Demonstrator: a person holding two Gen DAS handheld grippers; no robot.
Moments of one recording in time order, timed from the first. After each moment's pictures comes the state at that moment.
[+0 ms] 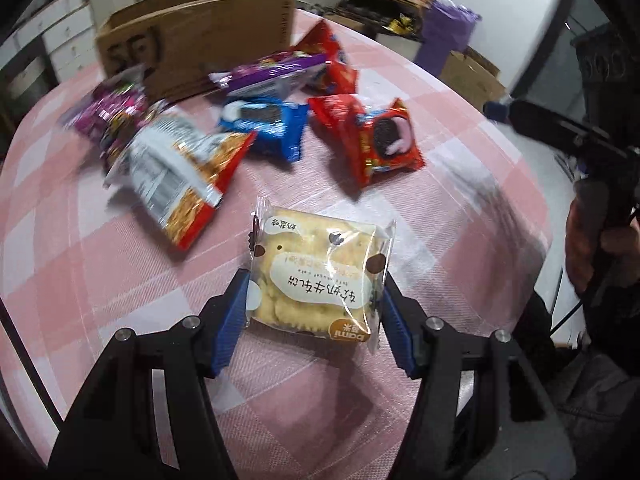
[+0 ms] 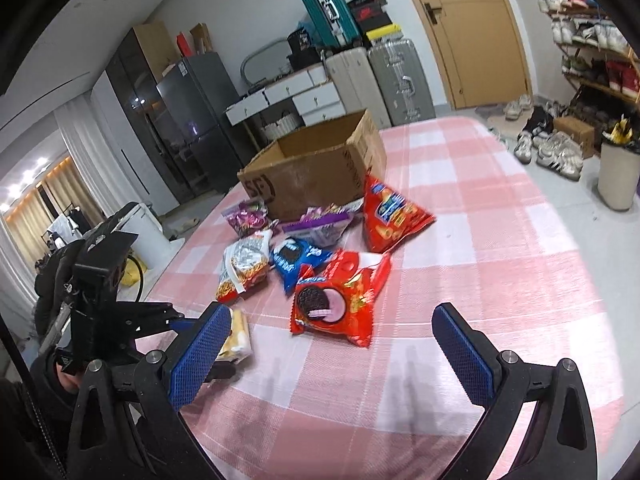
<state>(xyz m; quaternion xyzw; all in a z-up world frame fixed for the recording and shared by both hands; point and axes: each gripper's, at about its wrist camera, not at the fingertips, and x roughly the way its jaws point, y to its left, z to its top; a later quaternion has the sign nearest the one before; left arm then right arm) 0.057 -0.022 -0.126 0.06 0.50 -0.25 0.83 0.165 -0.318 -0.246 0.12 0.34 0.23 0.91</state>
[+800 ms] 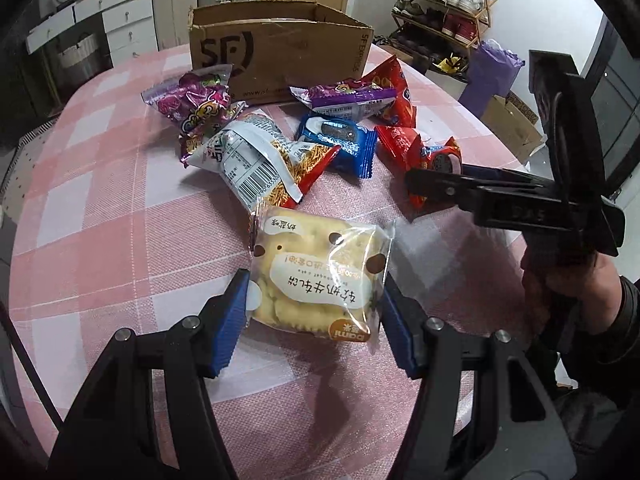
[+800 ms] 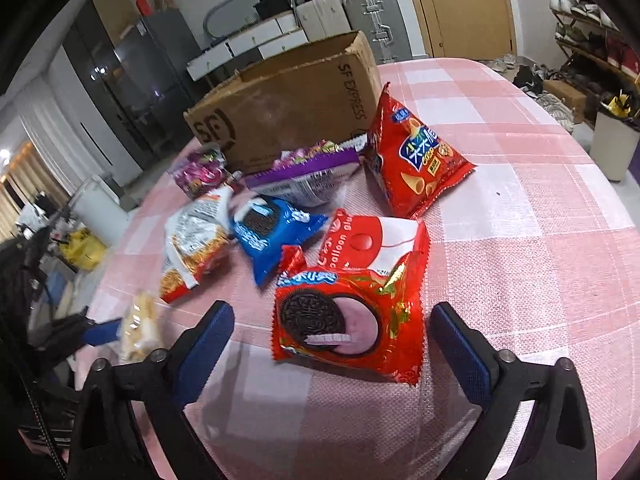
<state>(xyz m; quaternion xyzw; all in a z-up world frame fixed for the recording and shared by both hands) 0.047 0.016 -0.112 0.02 0.47 -0.17 0.86 0.235 -0.252 -0.298 0.09 0.43 0.17 0.88</state>
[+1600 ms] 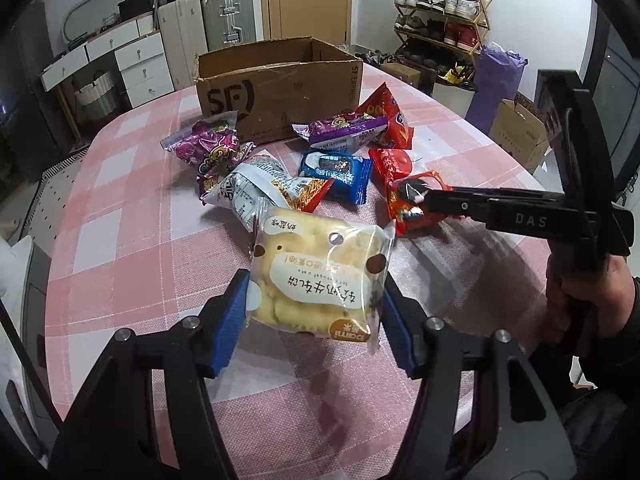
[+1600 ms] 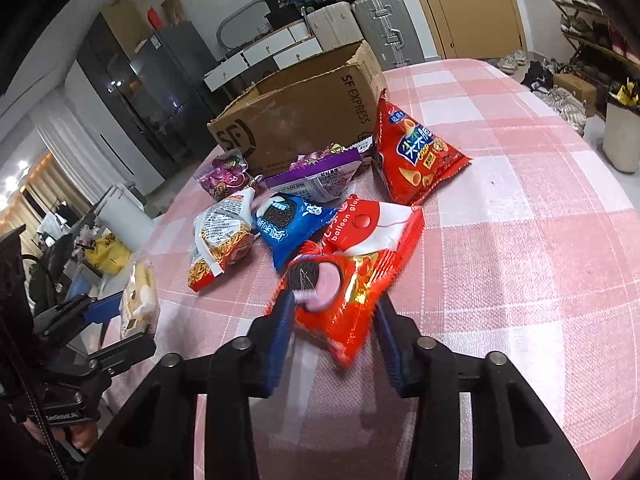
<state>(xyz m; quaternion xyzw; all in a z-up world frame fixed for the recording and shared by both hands) 0.025 0.004 -0.086 0.06 0.42 -0.14 0.89 0.210 -0.276 -0.293 0.13 0.41 0.21 0.88</state>
